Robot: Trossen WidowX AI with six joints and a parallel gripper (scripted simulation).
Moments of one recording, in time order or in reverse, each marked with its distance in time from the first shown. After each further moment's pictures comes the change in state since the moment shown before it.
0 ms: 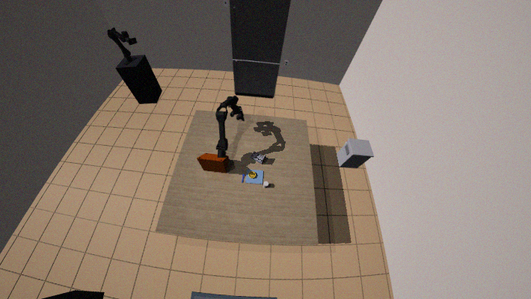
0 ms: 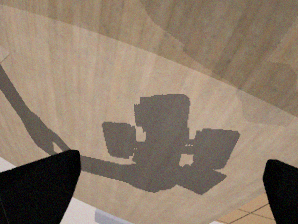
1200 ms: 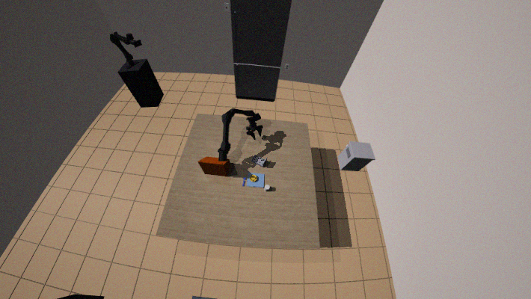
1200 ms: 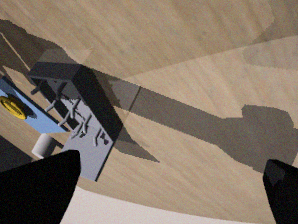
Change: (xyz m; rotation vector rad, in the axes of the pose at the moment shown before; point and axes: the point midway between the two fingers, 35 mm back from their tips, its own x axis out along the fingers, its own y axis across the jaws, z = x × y) arm 0.138 0.146 -0.049 0.649 -0.046 0.551
